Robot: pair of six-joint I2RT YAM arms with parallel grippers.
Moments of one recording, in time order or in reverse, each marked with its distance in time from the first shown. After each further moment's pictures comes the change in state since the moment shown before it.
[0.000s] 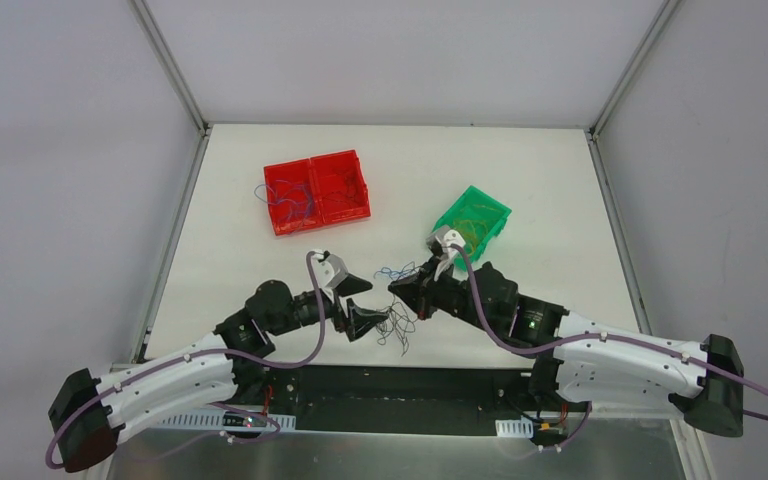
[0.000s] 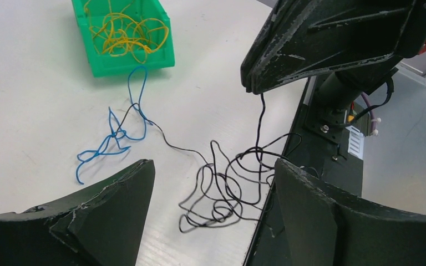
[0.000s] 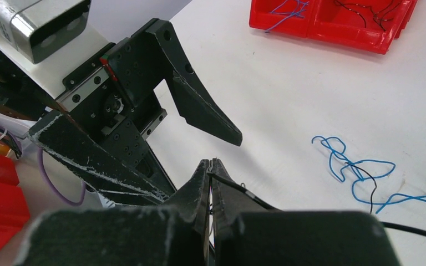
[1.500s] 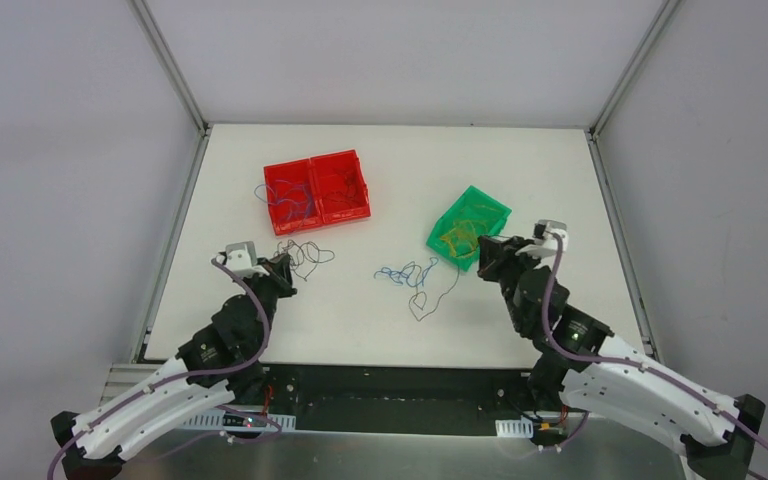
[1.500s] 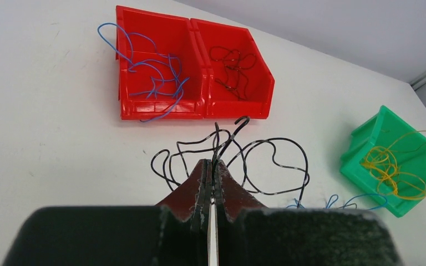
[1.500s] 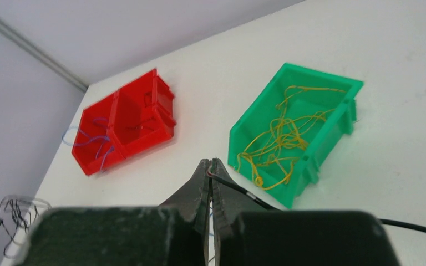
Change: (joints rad) left arm -0.005 -0.399 0.046 -0.444 -1.103 -0.129; right arm -0.224 -0.346 -0.116 -0.145 0.678 0.148
